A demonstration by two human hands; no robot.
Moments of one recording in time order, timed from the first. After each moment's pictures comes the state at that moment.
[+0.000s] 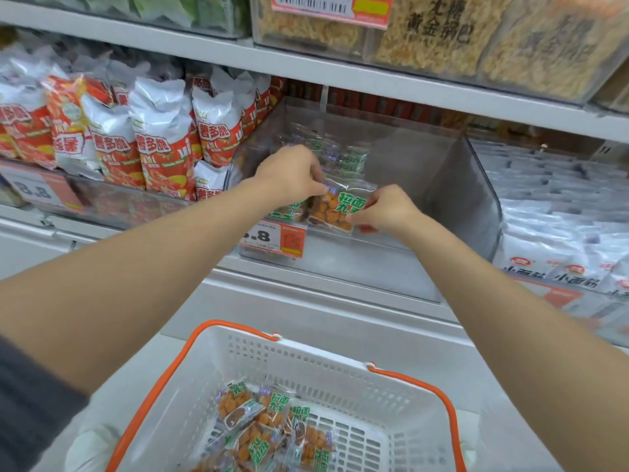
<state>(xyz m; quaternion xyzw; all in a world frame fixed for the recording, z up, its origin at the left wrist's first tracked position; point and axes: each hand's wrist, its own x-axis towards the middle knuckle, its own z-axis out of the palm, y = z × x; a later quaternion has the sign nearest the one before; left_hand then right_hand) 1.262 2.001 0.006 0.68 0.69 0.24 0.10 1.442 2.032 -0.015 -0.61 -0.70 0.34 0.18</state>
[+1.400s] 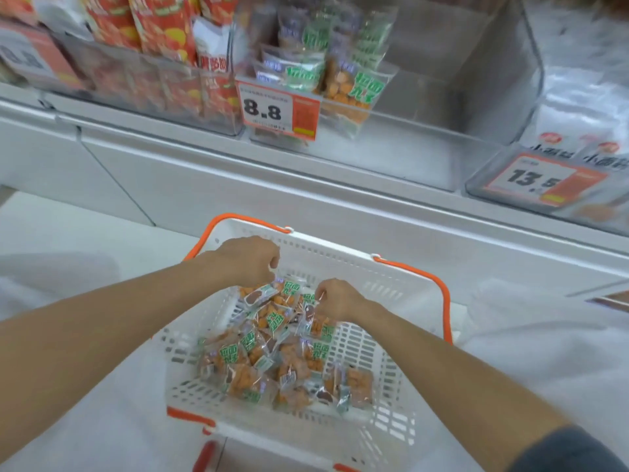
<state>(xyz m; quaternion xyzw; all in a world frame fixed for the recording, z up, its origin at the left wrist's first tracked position) 1.265 1.807 -0.162 0.68 0.66 -0.15 0.27 1.465 1.842 -0.265 -0.50 -0.76 0.38 -0.17</state>
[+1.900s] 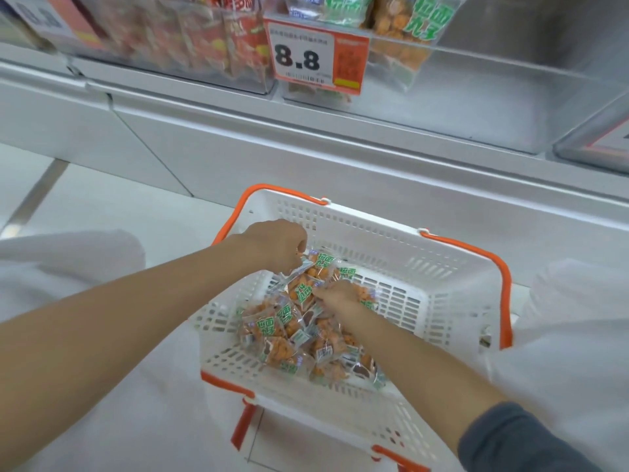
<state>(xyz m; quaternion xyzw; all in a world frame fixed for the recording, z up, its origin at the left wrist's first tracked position) 1.258 1.800 -0.173 0.65 0.67 -0.18 0.31 1.405 1.791 -0.348 -0.69 -0.42 0.59 -0.04</state>
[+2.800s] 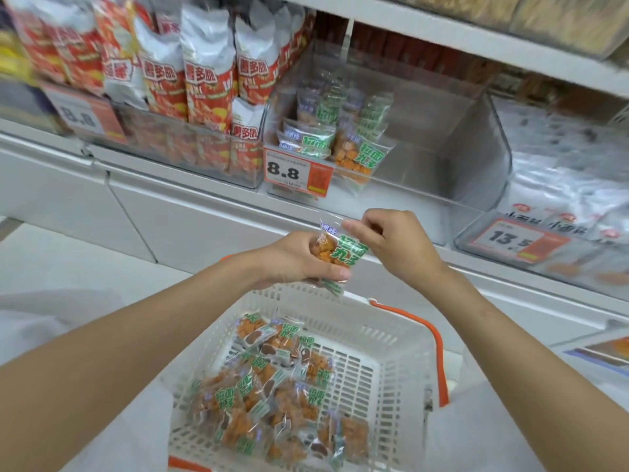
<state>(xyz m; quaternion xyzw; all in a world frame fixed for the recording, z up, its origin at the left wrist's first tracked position) 1.293 1.829 -0.080 0.51 0.53 0.31 0.60 1.468 1.894 -0.049 -0.42 -0.86 0.19 0.21</state>
